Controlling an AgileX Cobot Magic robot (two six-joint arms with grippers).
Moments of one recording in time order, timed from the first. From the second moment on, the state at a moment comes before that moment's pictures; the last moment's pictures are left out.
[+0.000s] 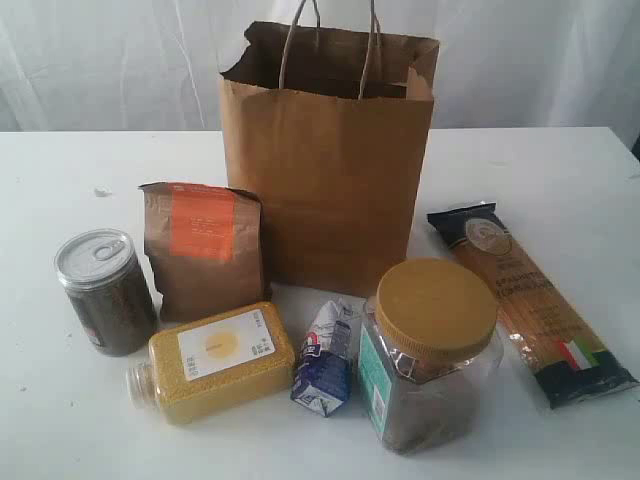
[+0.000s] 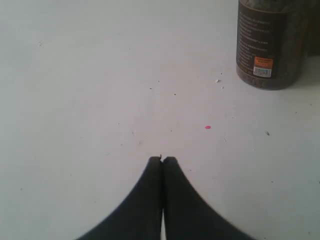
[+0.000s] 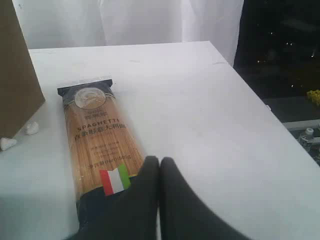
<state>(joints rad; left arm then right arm) 0.04 0.00 0.02 -0.03 0.52 0.22 -0.04 0.00 0.00 -0.15 0.33 0.21</state>
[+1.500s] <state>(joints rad) 0.04 0.00 -0.01 0.26 -0.69 0.03 -0.04 0.00 0.00 -0.15 0.33 0.21</state>
